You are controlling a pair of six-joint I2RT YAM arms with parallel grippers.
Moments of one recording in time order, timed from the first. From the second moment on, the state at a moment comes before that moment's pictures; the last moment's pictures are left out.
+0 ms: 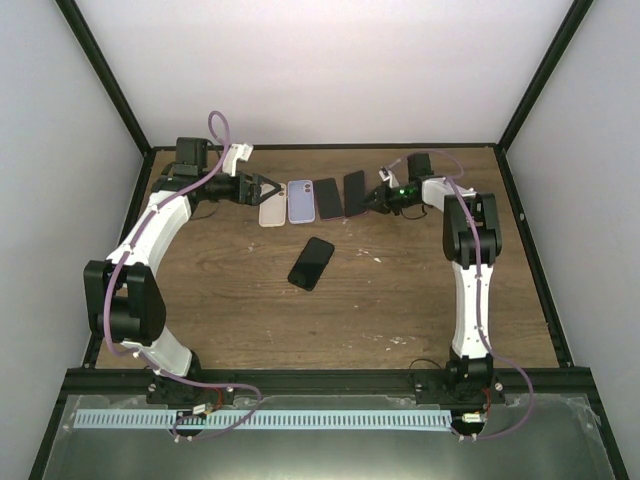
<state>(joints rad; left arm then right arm) -0.11 1.62 1.36 -0.49 0.84 -0.02 0.10 2.36 1.71 -0.41 -0.98 0.31</state>
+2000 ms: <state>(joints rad) -0.23 1.60 1.28 -0.66 0.35 0.08 0.22 2.06 1.61 -0.56 -0.57 -0.03</state>
